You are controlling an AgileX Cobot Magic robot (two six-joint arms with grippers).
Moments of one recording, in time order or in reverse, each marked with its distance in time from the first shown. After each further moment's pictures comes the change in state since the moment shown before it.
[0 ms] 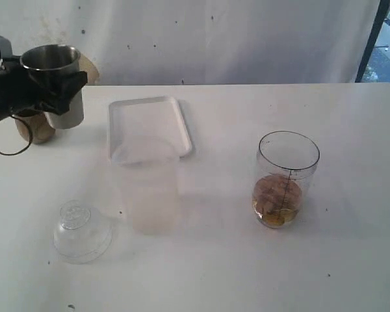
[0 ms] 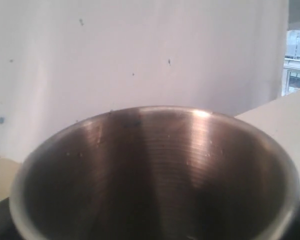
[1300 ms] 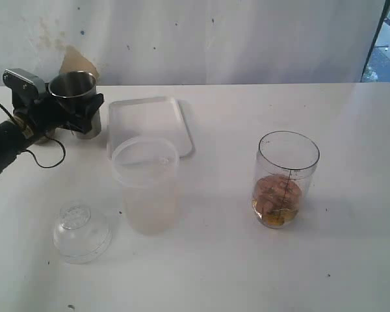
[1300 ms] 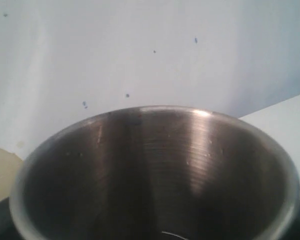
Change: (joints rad) left arm -0.012 0.434 -0.285 -0.120 -0.186 0.154; right arm 0.000 0.000 0.000 0.000 0.000 0.000
